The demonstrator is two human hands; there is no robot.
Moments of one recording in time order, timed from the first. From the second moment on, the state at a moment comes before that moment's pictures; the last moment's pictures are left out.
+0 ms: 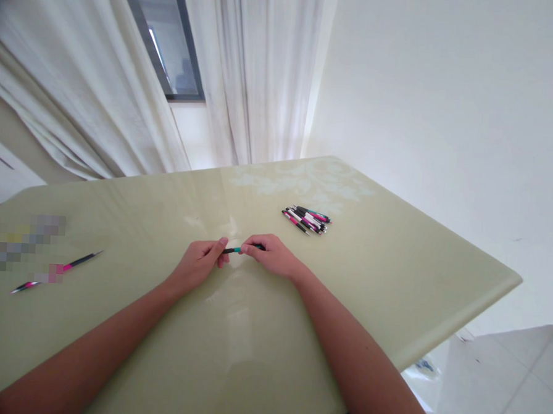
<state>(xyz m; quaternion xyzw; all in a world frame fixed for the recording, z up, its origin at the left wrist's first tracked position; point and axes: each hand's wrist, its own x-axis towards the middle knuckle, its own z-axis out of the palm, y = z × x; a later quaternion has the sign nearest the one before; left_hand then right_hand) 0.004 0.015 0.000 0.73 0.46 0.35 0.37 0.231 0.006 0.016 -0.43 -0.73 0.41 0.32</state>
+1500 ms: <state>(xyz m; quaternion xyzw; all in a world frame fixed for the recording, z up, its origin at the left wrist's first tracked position) 0.001 0.026 -0.001 0.55 0.47 0.52 0.46 0.241 0.015 0.005 -0.46 -0.62 0.44 0.46</state>
